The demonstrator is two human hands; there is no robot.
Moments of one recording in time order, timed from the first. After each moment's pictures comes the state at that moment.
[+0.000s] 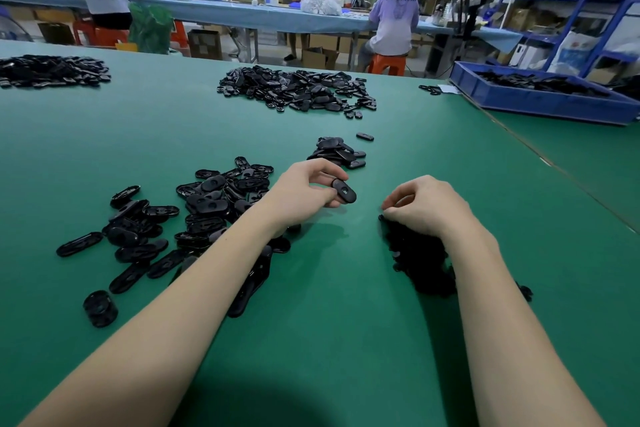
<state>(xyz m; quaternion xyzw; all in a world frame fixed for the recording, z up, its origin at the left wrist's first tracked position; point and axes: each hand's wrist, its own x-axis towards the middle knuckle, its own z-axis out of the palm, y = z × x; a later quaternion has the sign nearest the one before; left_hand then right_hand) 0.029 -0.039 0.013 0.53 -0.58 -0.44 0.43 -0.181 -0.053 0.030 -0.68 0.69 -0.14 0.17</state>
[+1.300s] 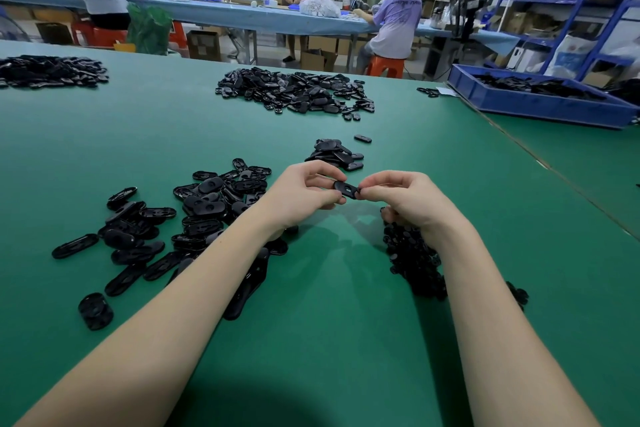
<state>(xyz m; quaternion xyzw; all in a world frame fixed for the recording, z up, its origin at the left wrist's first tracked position) 0.031 -0.038 0.013 0.50 -0.58 -0.46 0.45 -0.165 -0.048 0.032 -0.59 0.55 -0.36 0.46</state>
